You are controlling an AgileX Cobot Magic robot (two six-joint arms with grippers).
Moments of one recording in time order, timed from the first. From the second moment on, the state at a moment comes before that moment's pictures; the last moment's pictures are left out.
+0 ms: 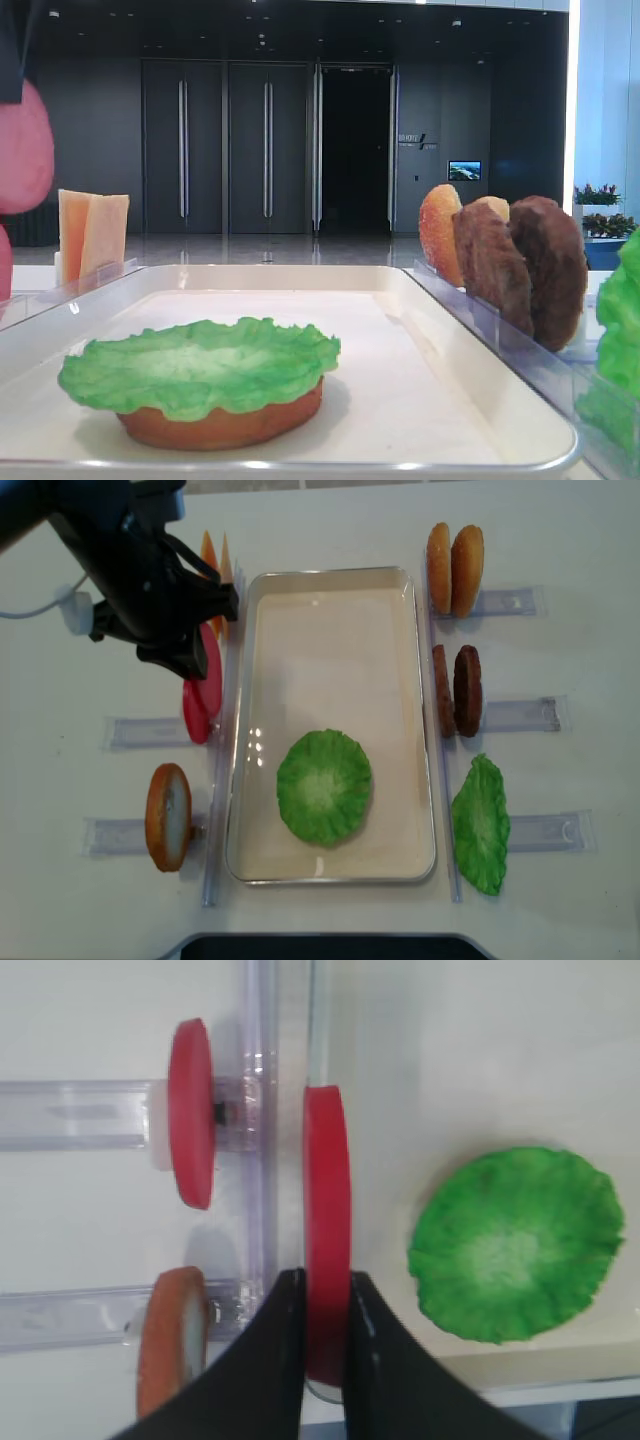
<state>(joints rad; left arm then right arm) -0.41 1.52 -1.24 -0.05 1.17 -0.42 -0.02 -0.01 -0.50 0.07 1.14 -0.03</state>
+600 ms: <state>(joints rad) -0.41 1.18 -0.73 -0.64 0.85 -0.01 -0.02 -0.01 -0.50 0.07 1.14 -0.03</state>
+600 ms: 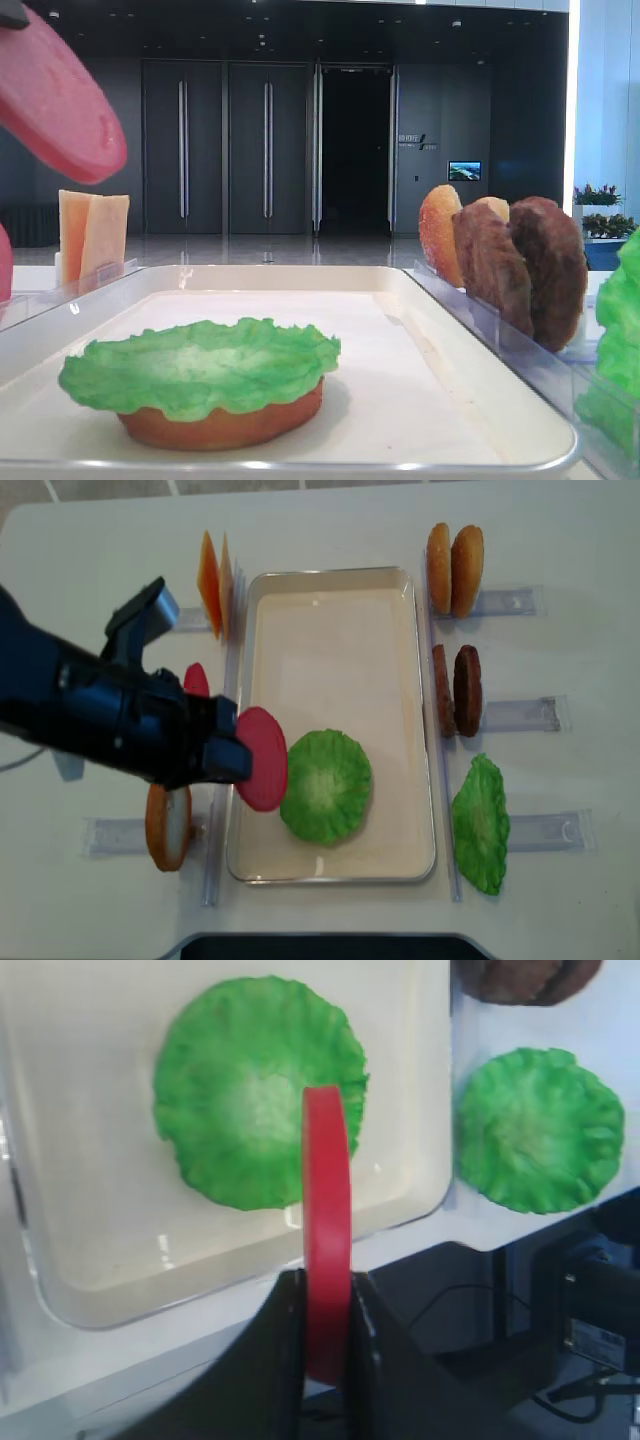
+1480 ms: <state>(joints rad) -0.41 1.58 -0.57 -1.39 0.71 0.88 -0.02 -0.01 -0.50 0.07 1.14 -0.03</state>
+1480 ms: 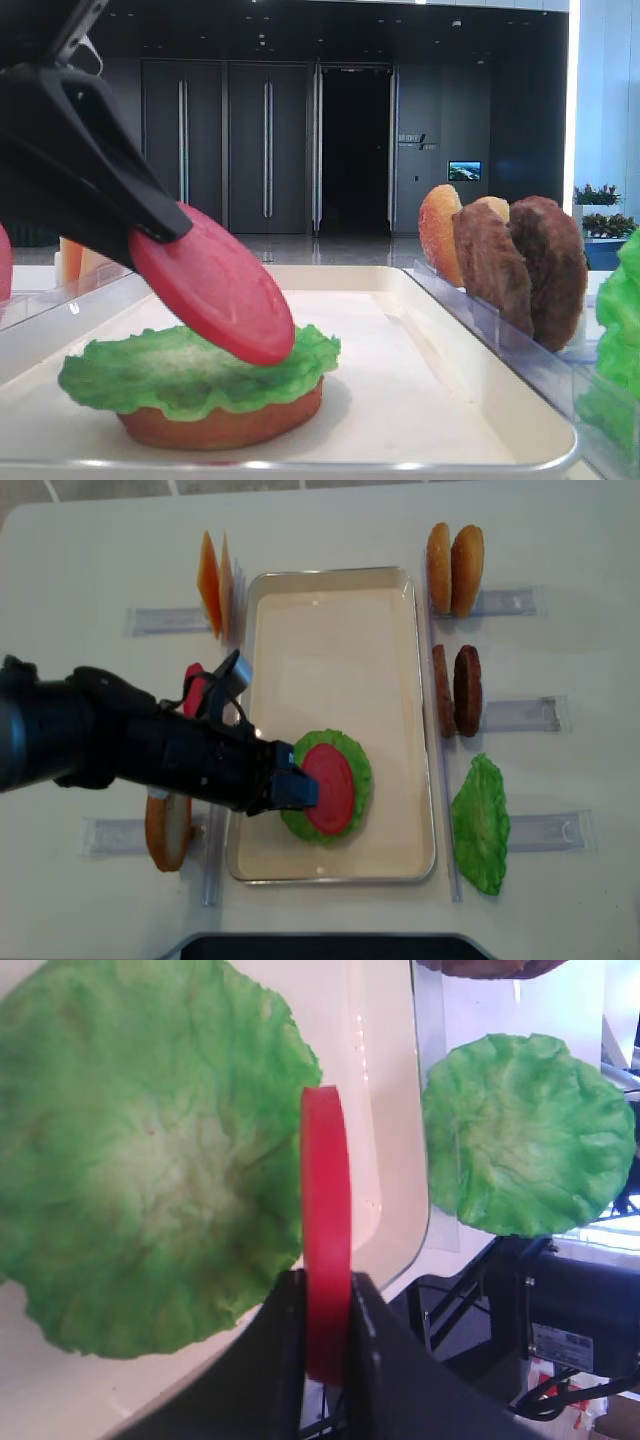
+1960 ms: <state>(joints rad) -0.41 1.62 -0.60 -1.42 0.72 0.97 -0.02 -0.01 -0.50 0.07 1.14 -0.03</state>
